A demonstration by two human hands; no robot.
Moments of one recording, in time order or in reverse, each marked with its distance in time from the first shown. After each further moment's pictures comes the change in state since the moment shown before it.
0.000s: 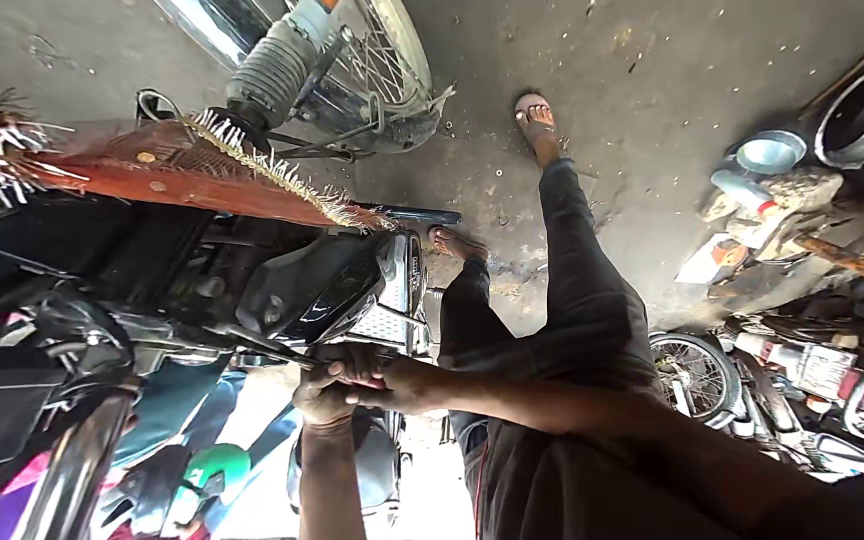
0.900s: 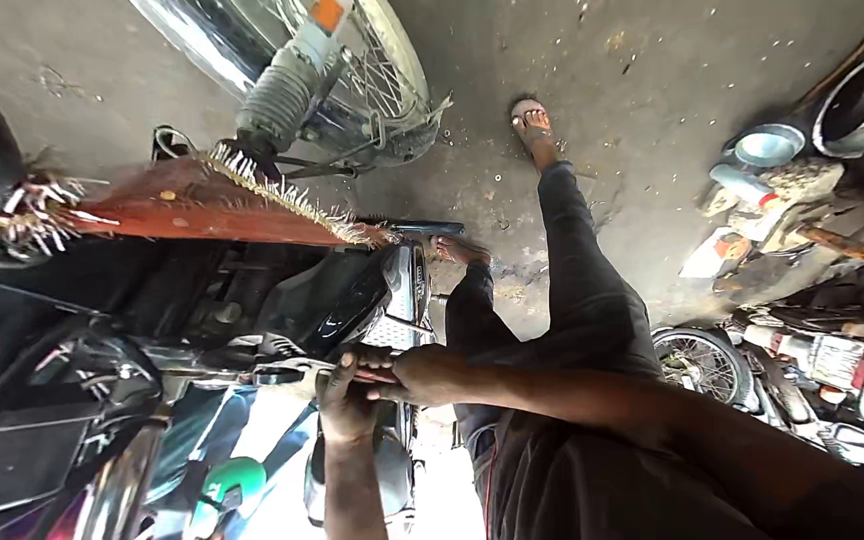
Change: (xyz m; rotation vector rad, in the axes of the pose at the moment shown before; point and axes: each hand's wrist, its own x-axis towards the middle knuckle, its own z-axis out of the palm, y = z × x) left_hand 0.007 0.007 0.036 0.152 0.351 -0.085; right_hand -0.004 -0.019 -0.036 -0.408 -0.022 0.107
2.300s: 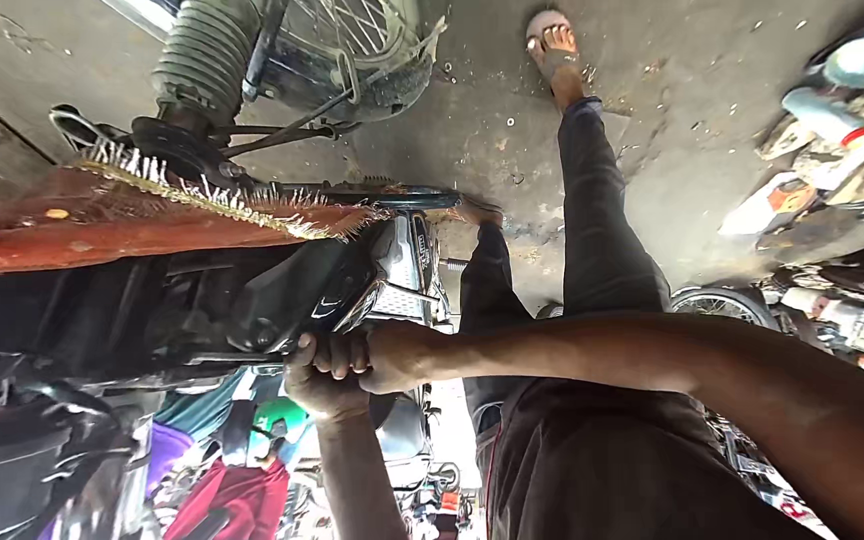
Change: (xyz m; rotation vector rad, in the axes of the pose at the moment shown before) left_hand 0.018 0.019 0.031 -0.176 0.006 0.069; right_hand 0.020 -0.011 -0.034 0.207 -0.064 -0.078
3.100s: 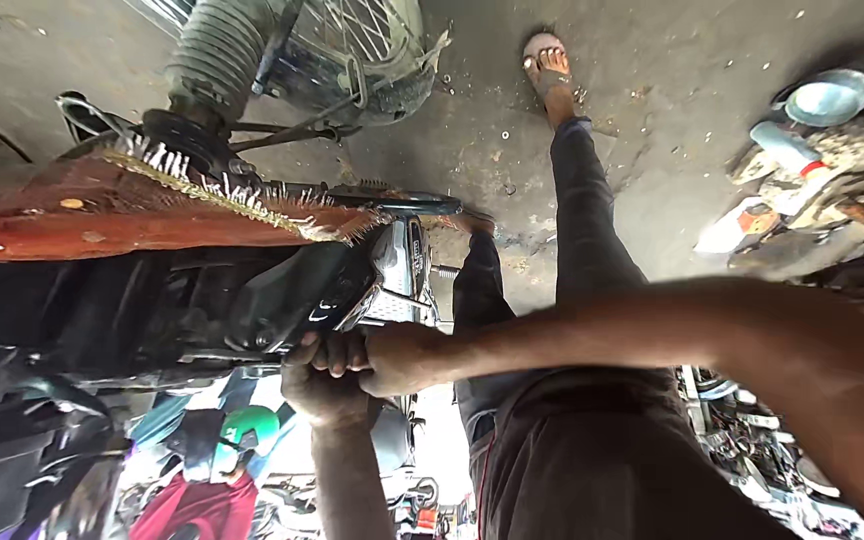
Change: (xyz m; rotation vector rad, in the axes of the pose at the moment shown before) left_hand 0.002 0.002 0.018 -0.029 0.076 -0.028; right_hand -0.014 -0.024 -0.027 -0.057 -0.088 0.097
